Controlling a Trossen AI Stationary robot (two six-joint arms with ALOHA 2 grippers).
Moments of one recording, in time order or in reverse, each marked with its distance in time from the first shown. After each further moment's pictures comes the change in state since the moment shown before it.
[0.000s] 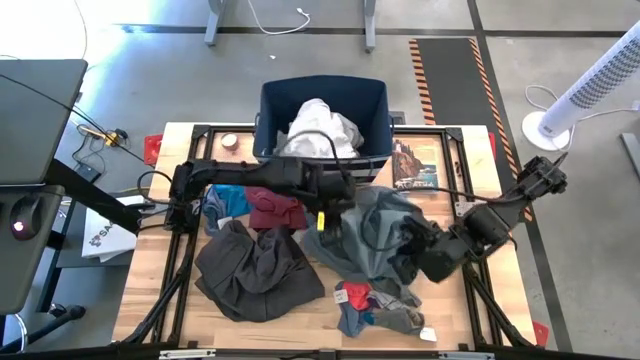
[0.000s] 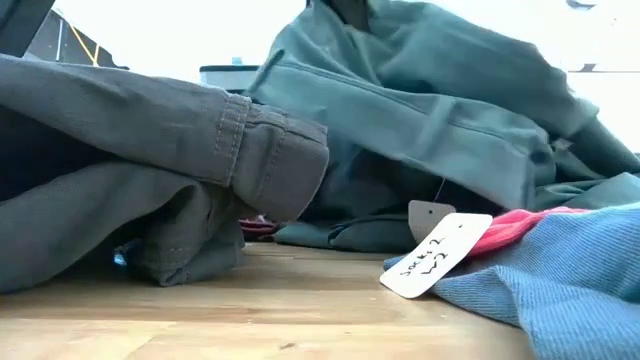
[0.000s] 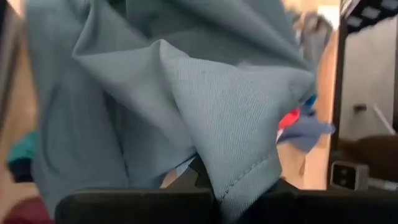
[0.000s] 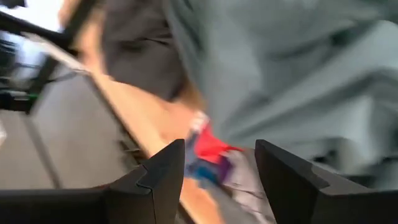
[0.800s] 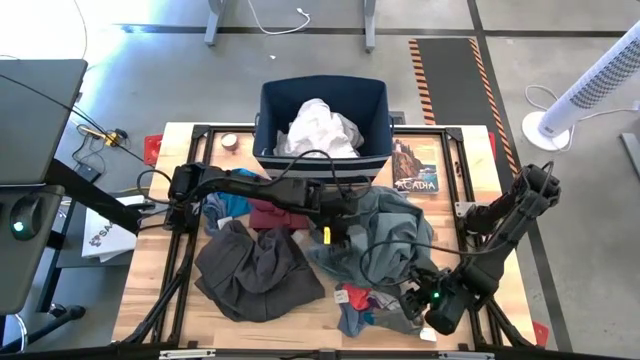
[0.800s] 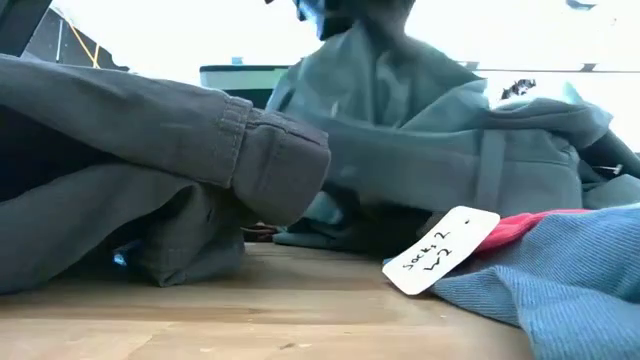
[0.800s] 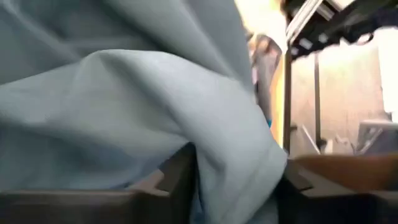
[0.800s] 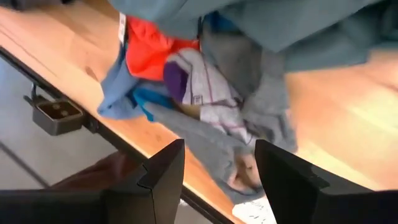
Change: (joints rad) left arm -0.032 -0.001 -0.298 0.494 0.187 -0.188; right arm 0.250 0.112 -0.328 0.200 -0.123 0.535
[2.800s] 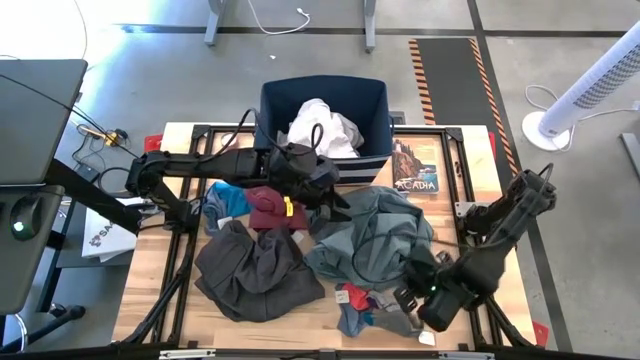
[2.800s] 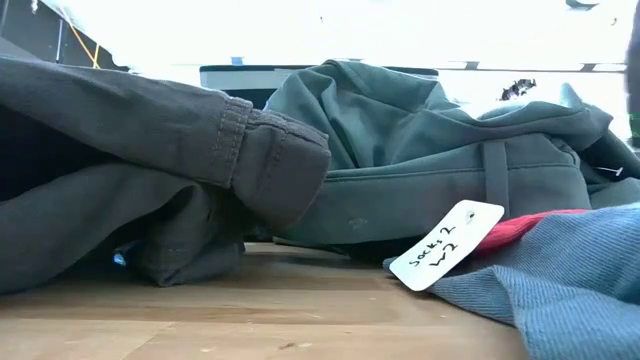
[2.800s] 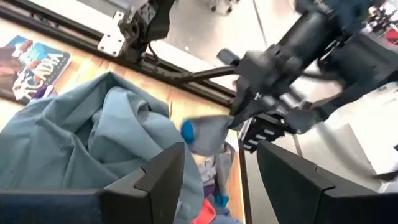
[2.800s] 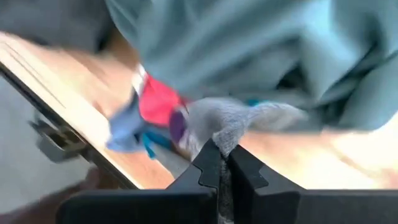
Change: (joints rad) left arm 0.042 -0.331 0.000 0.088 -0.131 0.002; right arm -0.063 0.074 0.334 -0.389 0.143 -0.181
